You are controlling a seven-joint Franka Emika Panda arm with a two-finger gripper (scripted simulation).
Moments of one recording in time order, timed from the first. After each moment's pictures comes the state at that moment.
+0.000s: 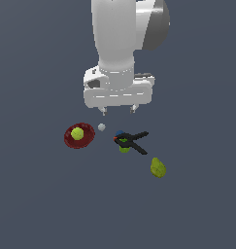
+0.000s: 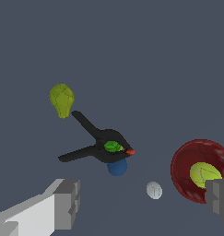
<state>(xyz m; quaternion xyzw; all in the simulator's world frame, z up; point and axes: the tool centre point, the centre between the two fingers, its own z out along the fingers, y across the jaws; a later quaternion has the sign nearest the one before) -0.001 0.004 0.296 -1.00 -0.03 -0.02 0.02</state>
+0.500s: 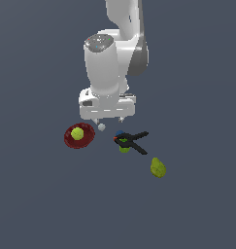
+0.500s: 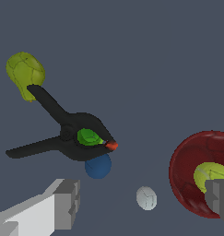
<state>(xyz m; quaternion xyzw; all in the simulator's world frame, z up) -0.029 -0.034 0.210 -1.00 -0.04 -0.01 0.01</state>
